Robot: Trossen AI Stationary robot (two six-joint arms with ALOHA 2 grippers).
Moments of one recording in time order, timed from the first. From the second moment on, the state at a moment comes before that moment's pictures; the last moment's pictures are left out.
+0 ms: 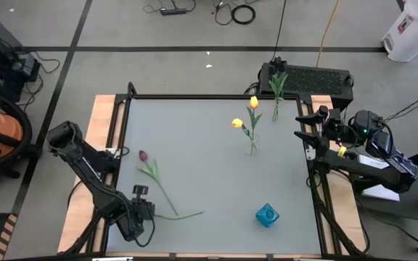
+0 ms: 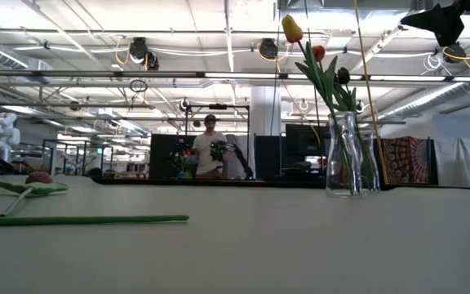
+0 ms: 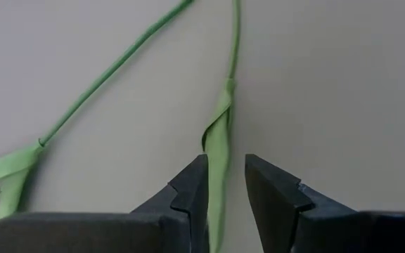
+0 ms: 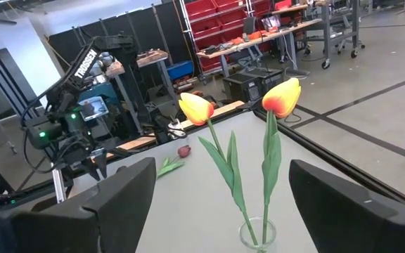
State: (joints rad) left arm -0.90 1.52 0.99 -0.89 -0.18 -0.75; right arm -0.42 0.23 0.73 -0.58 -0.18 0.30
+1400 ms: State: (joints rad) left arm -0.84 1.51 0.86 -0.65 -0.24 -0.65; right arm -0.42 0.23 0.73 -0.58 -0.18 0.29
